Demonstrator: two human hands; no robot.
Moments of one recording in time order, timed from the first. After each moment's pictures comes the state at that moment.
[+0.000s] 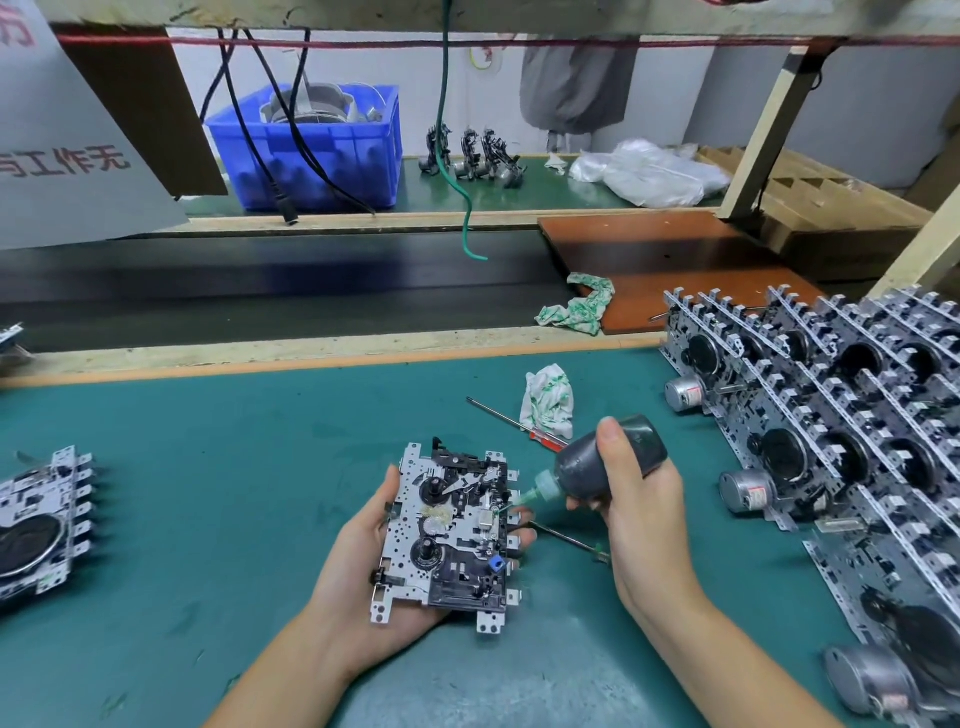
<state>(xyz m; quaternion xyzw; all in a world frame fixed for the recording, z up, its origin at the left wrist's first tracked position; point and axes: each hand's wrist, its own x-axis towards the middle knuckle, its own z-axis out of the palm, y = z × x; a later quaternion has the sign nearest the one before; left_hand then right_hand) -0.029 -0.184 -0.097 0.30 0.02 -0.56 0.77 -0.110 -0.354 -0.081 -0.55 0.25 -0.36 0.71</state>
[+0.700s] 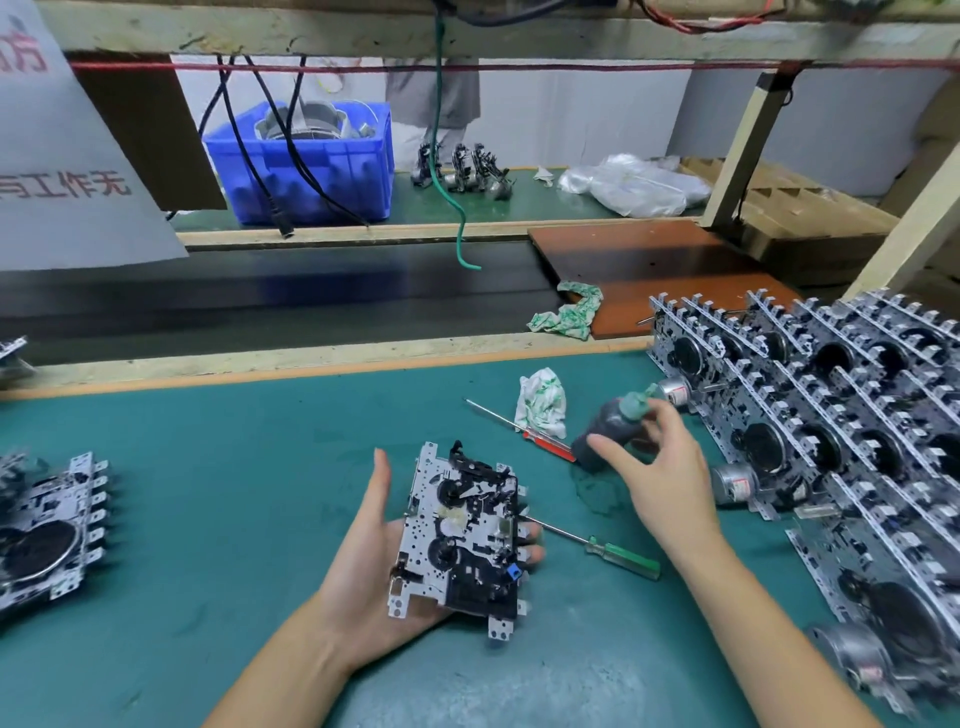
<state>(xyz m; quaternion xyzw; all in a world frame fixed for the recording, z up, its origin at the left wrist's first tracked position) -0.030 -0.182 -0.090 0.36 -0.07 -0.57 0.74 -0.119 -0.403 -0.082 -0.78 0.28 -0.31 0.46</state>
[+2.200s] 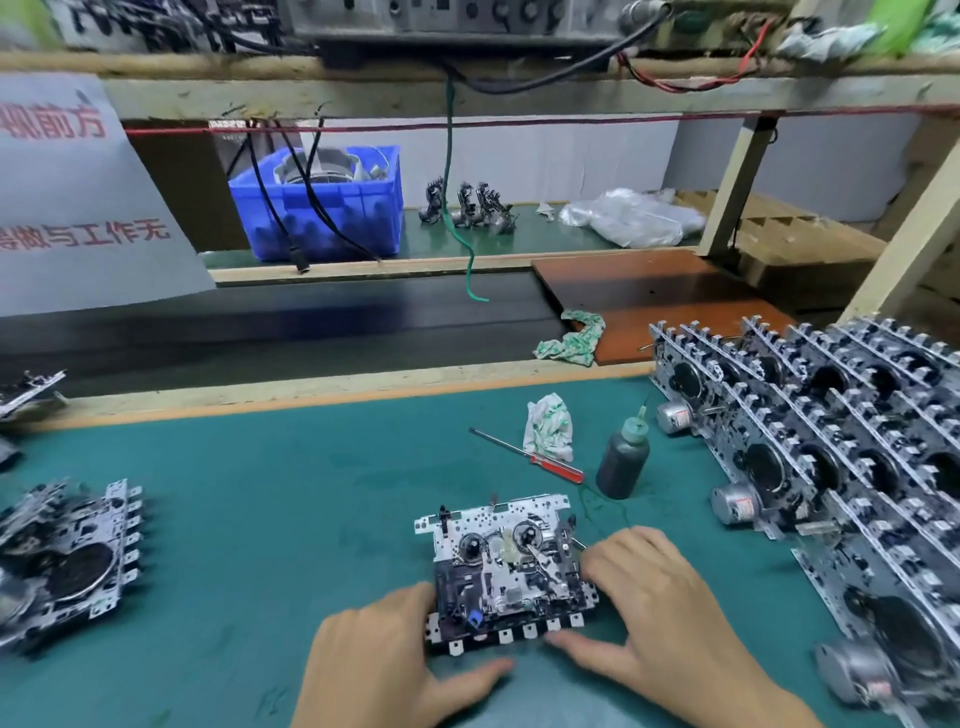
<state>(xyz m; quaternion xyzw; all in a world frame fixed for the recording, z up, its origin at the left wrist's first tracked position) -0.071 -0.155 -0.077 0.93 -0.35 0.06 0.12 -0.171 -0.361 -0.099 -0.96 -0.01 -0.28 0.01</state>
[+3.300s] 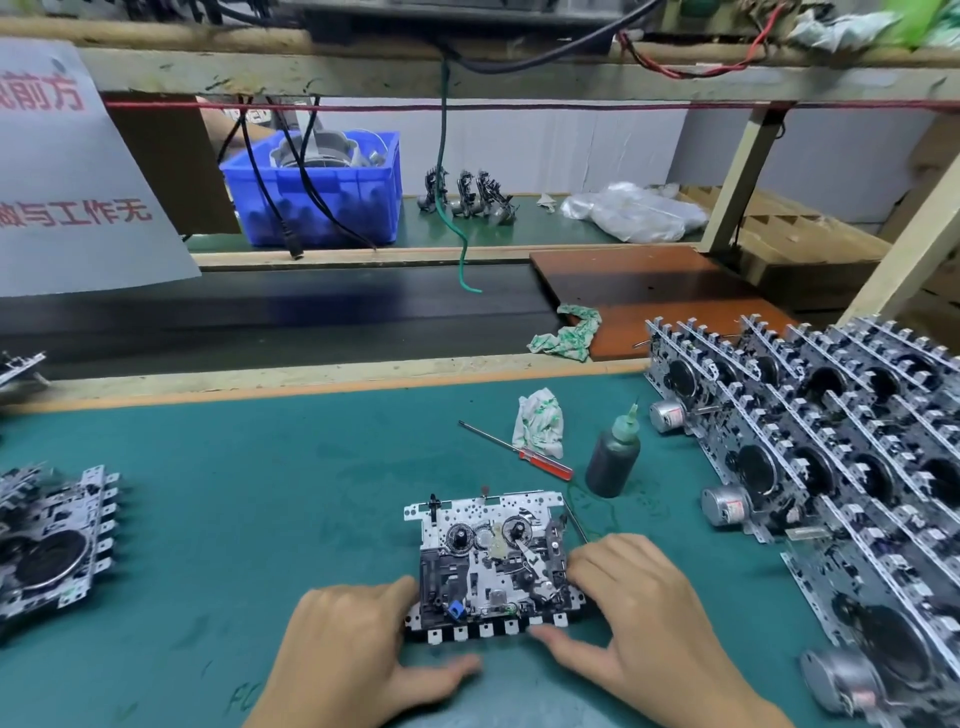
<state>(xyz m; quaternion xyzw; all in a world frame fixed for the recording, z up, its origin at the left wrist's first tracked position) -0.055 -0.150 -0.099 0.85 -0.45 0.18 0.20 -0.172 -0.360 -0.097 -0.96 -0.02 -0.29 0.05</state>
